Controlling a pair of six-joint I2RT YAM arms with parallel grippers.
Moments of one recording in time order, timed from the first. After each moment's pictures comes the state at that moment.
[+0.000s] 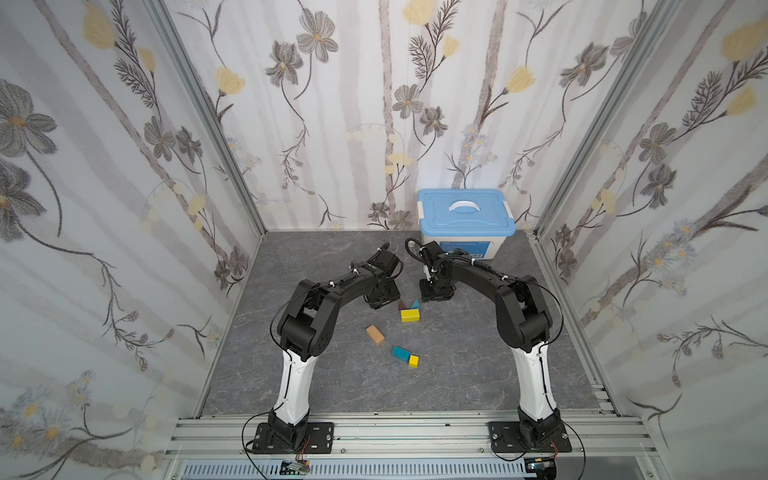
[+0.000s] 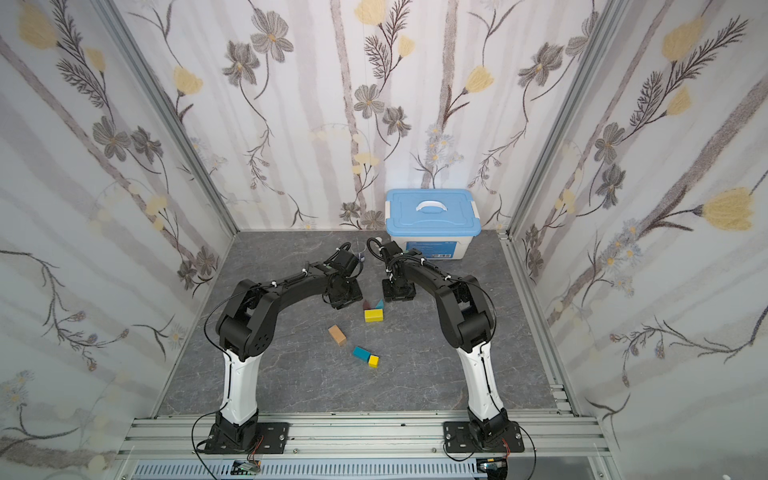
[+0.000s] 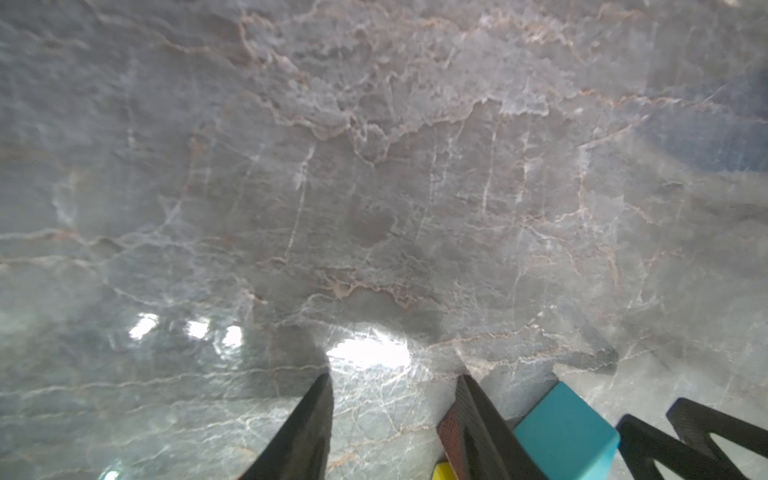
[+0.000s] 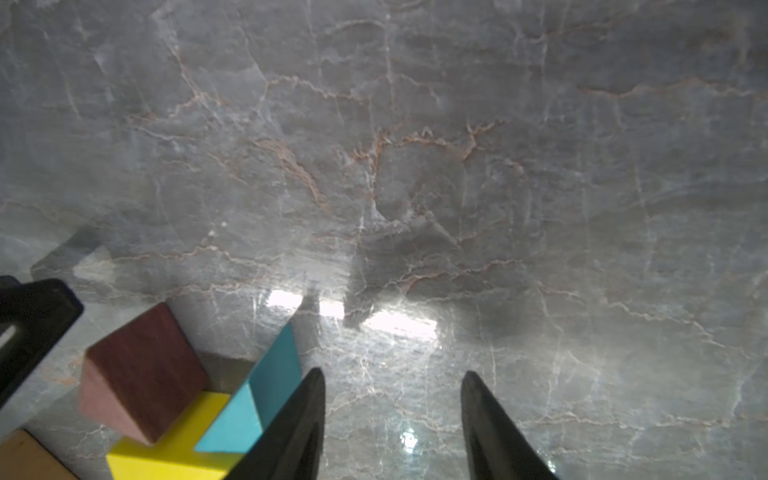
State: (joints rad) left arm -0.55 2.10 1.51 -0.61 0.08 -0.90; right arm 0.48 2.19 1.74 -0.91 -0.02 0.36
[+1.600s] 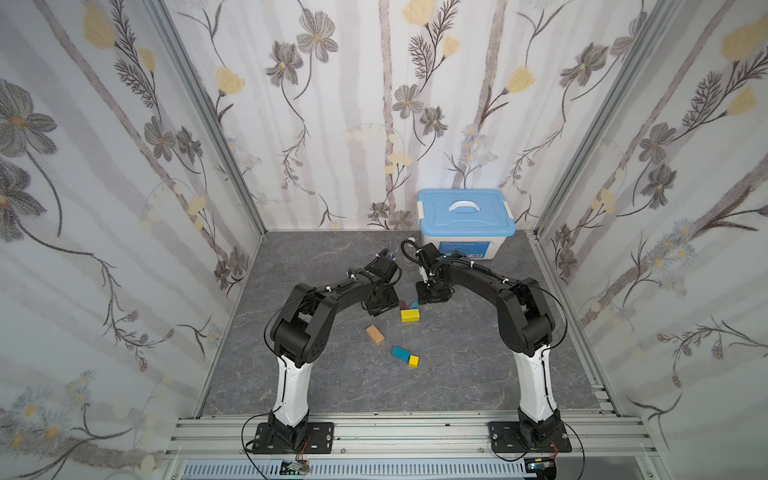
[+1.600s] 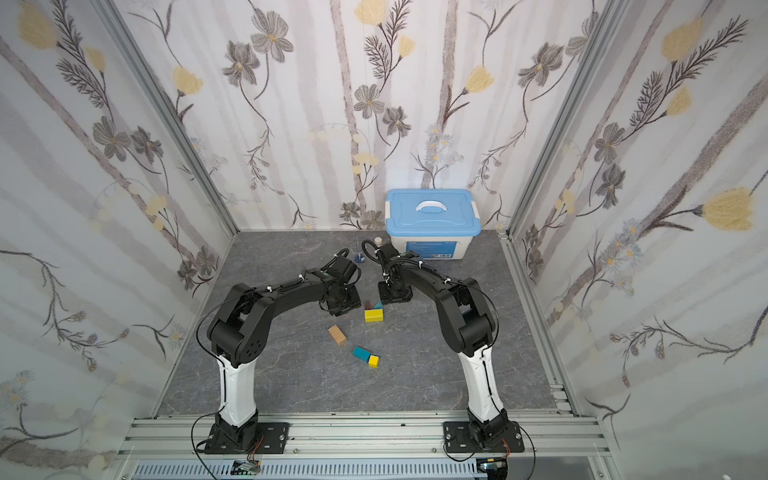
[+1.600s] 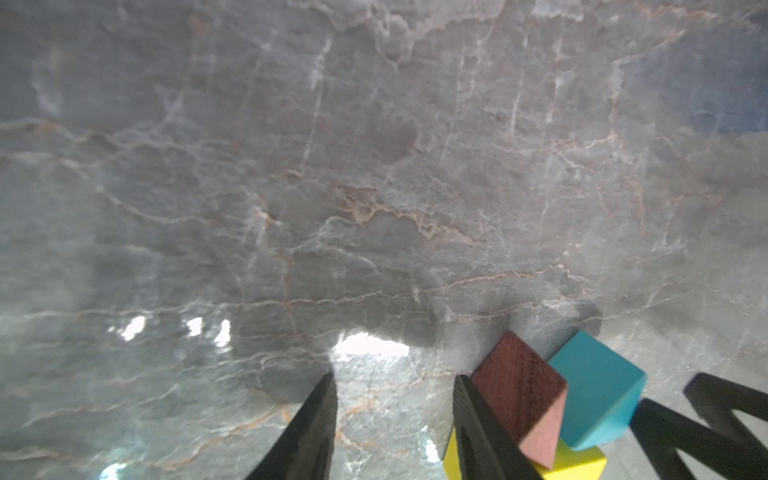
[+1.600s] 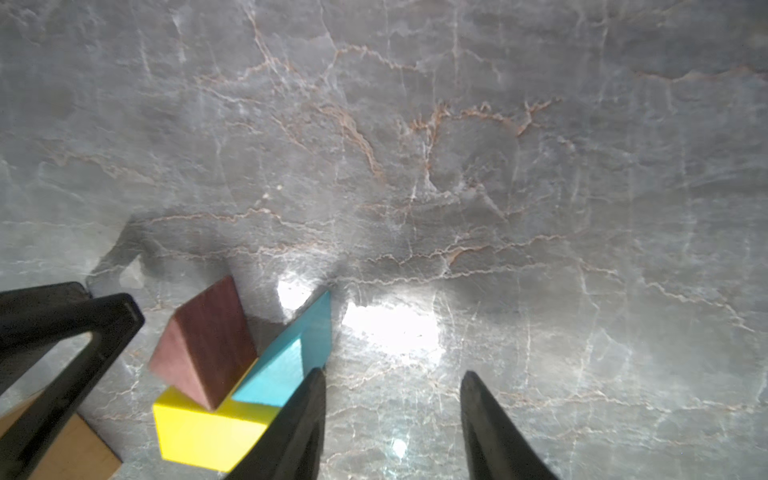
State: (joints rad) left arm -0.56 2.01 1.38 -0.58 0.10 -0.90; right arm 0.51 2.13 1.69 -0.90 -0.02 0.35
